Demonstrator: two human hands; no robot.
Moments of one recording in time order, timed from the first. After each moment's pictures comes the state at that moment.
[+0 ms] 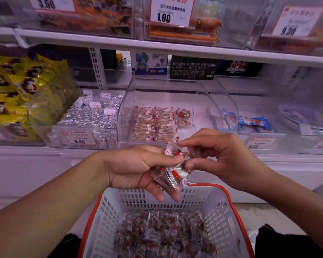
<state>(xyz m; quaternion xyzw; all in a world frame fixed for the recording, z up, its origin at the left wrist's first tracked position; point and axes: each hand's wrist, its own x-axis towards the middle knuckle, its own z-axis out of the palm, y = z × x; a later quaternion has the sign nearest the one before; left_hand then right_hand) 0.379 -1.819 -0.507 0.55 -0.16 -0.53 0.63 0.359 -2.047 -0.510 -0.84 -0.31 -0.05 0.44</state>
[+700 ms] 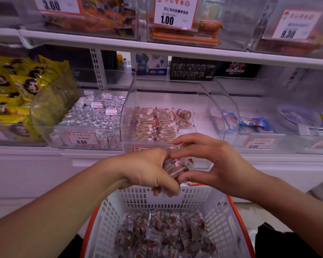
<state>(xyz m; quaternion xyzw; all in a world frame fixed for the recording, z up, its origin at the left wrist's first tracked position) 0.371 -1.832 -0.510 0.78 -0.21 -0.35 0.47 0.354 -2.036 -0.513 -0.87 -0.38 -0.10 0.31</state>
